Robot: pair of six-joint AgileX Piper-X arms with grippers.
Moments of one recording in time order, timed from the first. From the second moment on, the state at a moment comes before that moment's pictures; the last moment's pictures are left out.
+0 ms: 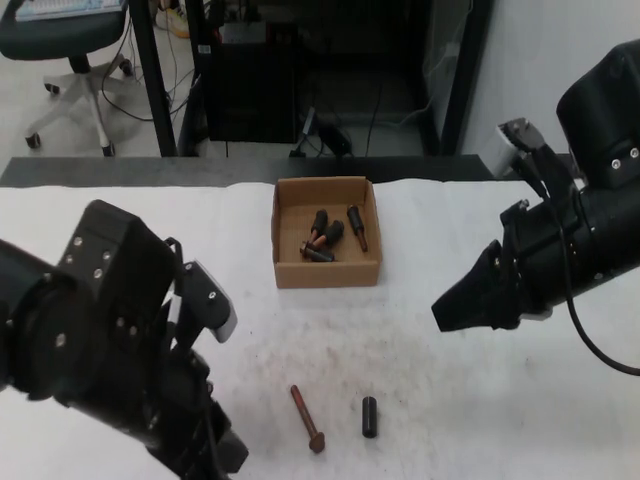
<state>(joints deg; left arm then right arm) -25.1 72.4 -37.6 38.0 22.0 21.6 18.2 74.7 -55.5 48.6 -37.7 -14.6</state>
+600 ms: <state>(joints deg) -30.1 84.9 -44.1 27.1 25.3 -7.8 18.2 74.7 -55.5 50.2 -40.3 -11.3</state>
